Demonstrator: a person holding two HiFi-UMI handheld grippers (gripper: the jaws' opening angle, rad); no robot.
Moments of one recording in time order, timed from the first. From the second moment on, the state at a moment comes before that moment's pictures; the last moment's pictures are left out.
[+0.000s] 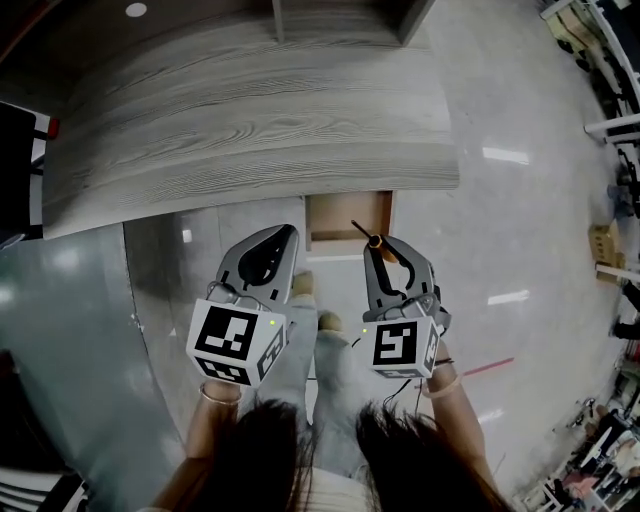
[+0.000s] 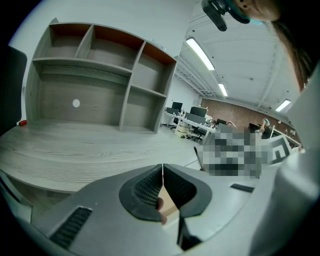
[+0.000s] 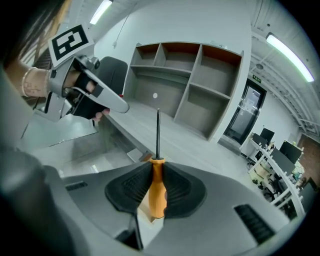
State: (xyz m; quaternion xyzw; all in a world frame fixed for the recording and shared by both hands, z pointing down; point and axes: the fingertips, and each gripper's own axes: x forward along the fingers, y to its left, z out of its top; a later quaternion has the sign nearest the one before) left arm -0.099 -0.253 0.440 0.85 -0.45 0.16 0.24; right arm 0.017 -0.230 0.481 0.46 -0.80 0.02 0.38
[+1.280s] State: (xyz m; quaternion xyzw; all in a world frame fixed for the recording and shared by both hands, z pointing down) left arm -0.105 -0.267 0.554 0.83 -0.44 0.19 0.28; right arm 0.006 -0.253 0.629 0.39 -0.79 0.03 0.47
